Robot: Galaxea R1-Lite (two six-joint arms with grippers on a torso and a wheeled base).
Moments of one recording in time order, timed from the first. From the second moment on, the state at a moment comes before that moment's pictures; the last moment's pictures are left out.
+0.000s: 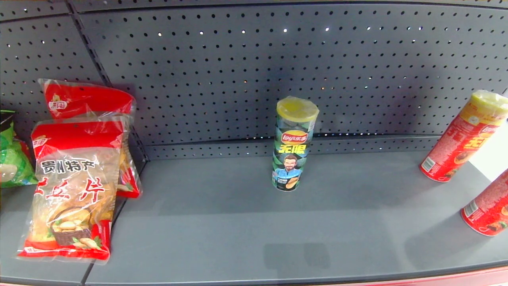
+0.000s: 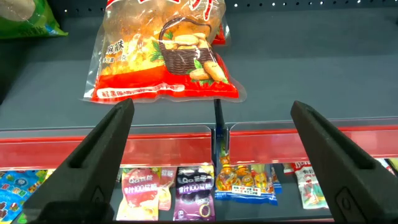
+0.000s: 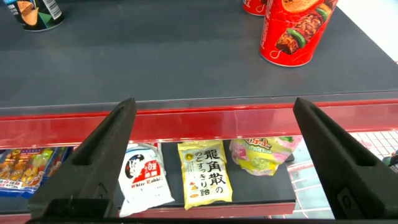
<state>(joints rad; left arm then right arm) 0.00 0.00 0.00 0.01 0.00 0.01 0.00 0.00 0.00 0.01 0.00 0.01</state>
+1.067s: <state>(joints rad) 0.00 0.00 0.00 0.01 0.00 0.01 0.00 0.00 0.00 0.01 0.00 0.01</state>
